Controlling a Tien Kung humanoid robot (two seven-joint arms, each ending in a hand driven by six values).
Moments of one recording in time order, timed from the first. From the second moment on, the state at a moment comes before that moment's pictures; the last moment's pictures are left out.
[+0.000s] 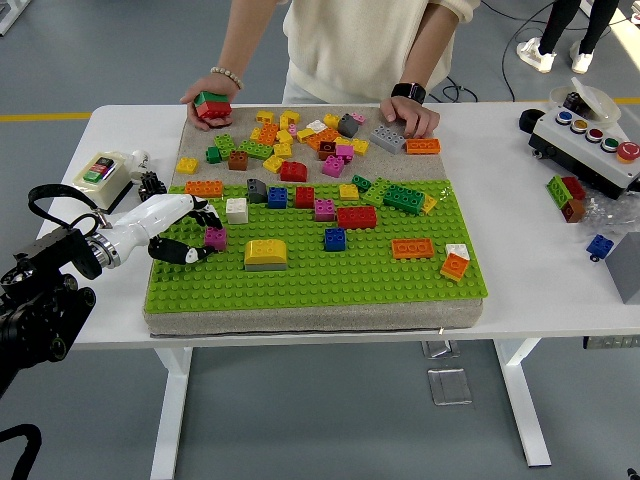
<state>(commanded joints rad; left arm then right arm) -0.66 0.19 -1.28 -0.56 2.27 -0.01 -0.60 0.18 -0.09 1.40 0.18 -0.40 -0.26 -0.01</state>
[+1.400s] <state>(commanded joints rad) -0.61 0.22 -1.33 -0.74 2.27 -0.04 -0.57 0.18 -0.10 1.41 0.18 -0.41 -0.25 0.00</state>
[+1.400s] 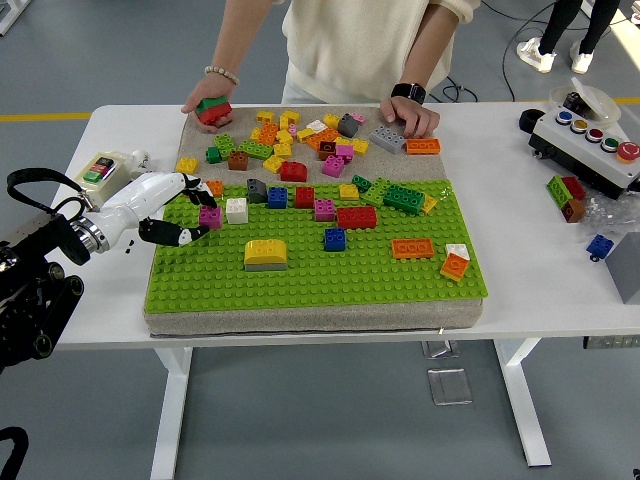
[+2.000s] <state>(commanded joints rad) -0.55 0.22 -1.33 -0.86 2.26 -0.07 -0.54 0.17 -0.10 1.42 0.18 -0.41 -0.25 0.02</state>
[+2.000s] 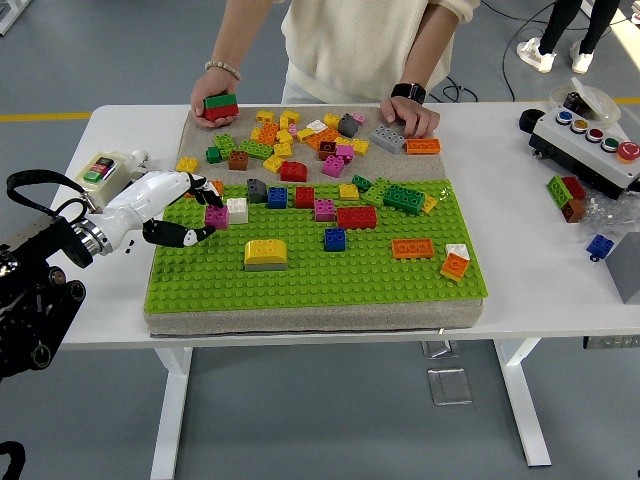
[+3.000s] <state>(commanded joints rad) -0.49 0.17 -1.32 -0.97 2.24 -0.10 -0.51 0.16 -0.10 1.42 0.18 -0.41 -0.25 0.03</state>
